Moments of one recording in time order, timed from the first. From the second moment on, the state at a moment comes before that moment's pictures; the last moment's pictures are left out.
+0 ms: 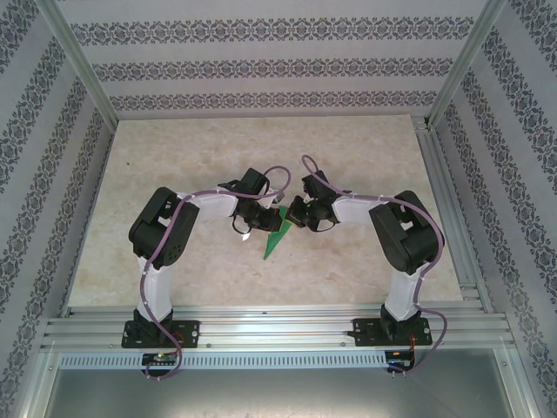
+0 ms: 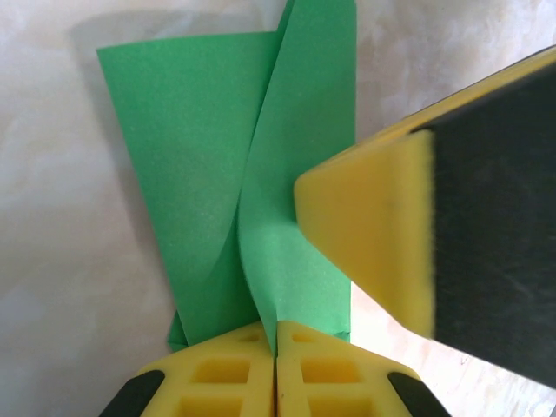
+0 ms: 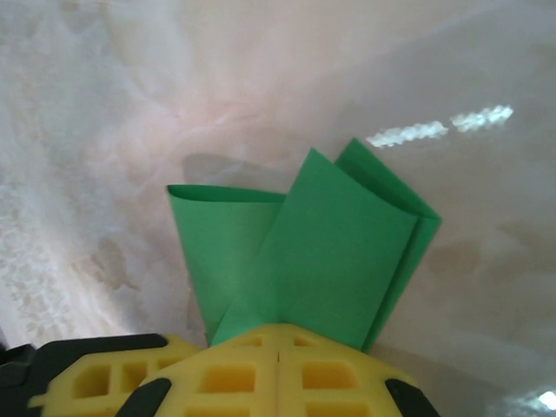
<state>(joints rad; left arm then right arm) -0.56 2.02 1.22 -0.36 0.55 -0.28 0.51 1.88 1.00 -0.13 -0.39 0.93</state>
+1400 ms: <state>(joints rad) -0.59 1.79 1.04 -0.29 0.58 -0.36 0.51 1.91 1.04 -0.17 -0.39 0.86</state>
